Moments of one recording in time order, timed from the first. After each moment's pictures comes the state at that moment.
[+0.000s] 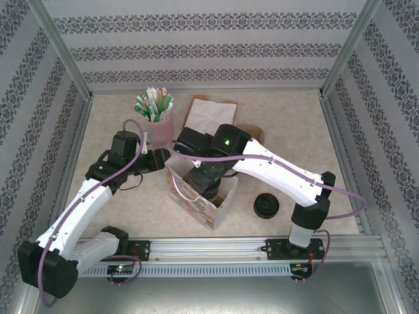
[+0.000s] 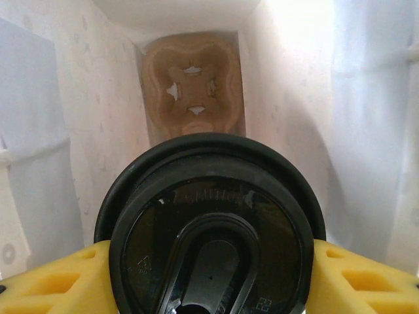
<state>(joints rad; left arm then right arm) -0.30 1.00 0.86 -0.59 0.35 -0.58 1.13 1.77 2.05 -1.61 0.10 0.36</state>
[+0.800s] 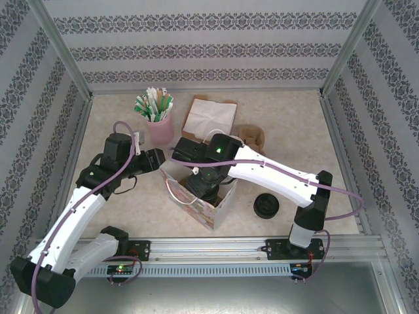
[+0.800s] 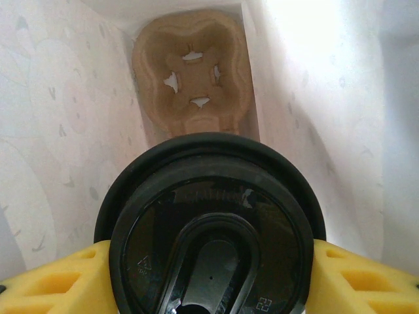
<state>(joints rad) -0.30 0.91 0.91 -0.69 0.23 -0.58 1.14 1.75 1.87 -1.49 0.08 0.42</state>
